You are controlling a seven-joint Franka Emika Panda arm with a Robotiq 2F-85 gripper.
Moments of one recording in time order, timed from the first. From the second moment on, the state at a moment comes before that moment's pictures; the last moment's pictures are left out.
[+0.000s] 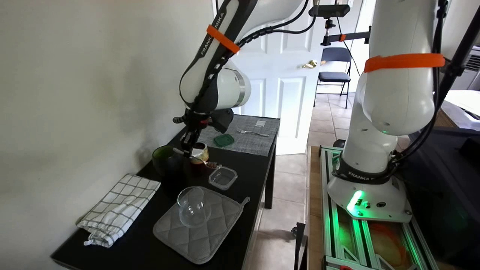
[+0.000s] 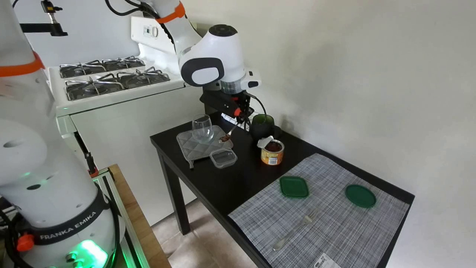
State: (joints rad) arm -0.04 0.08 0.21 -2.55 0.59 2.97 -0.60
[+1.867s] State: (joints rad) arm -0.02 -0.09 0.24 -2.60 1.45 2.99 -1.53
